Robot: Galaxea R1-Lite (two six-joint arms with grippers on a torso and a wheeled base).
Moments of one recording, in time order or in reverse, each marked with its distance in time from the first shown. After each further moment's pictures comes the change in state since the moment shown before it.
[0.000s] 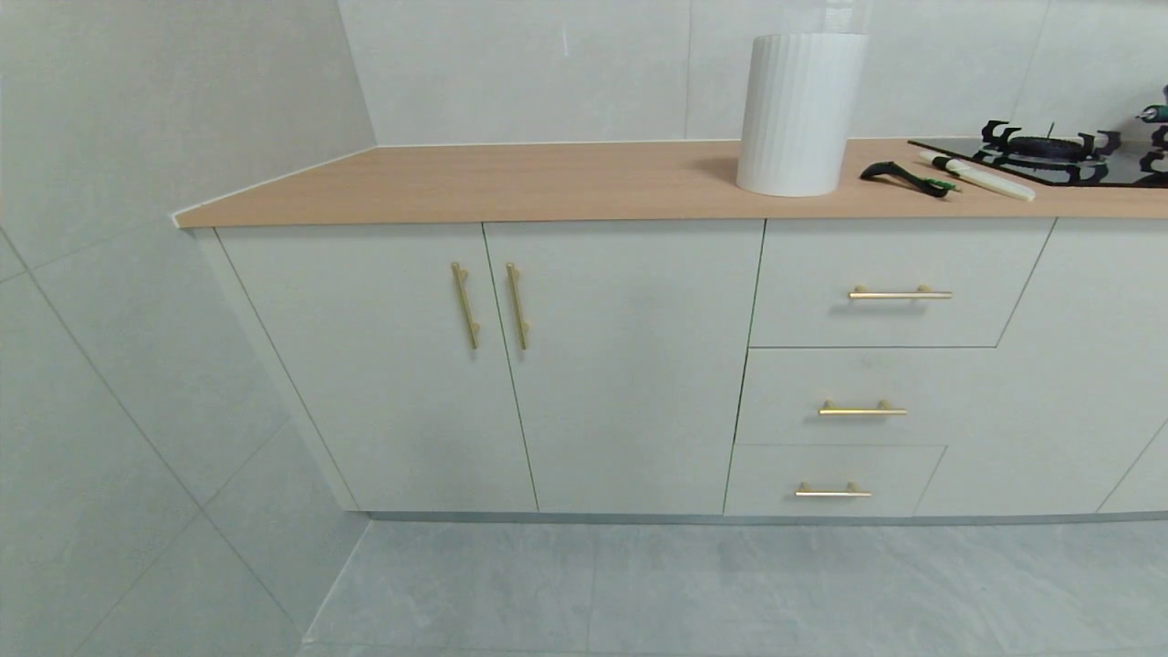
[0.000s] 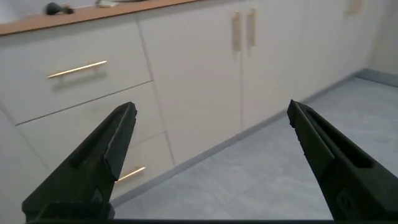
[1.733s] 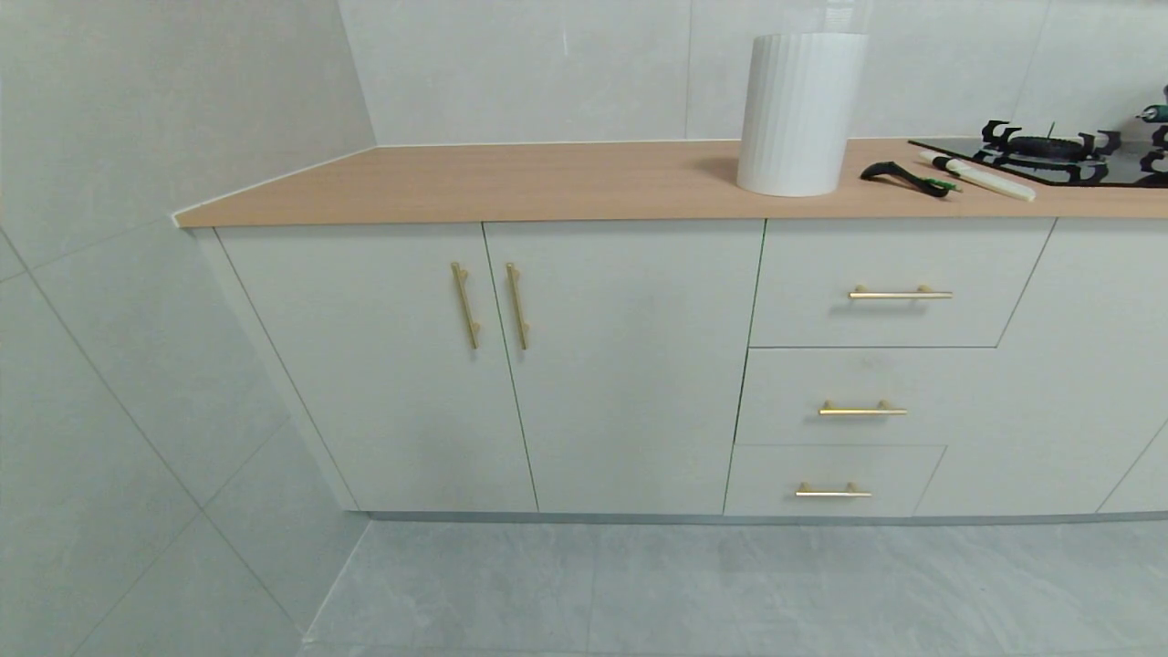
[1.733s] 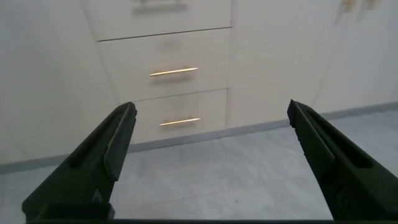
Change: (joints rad) left arm 0.001 -0.010 0.013 0.001 -0.022 -0.044; right arm -0.011 -0.057 0.223 -0.005 0.440 0.028
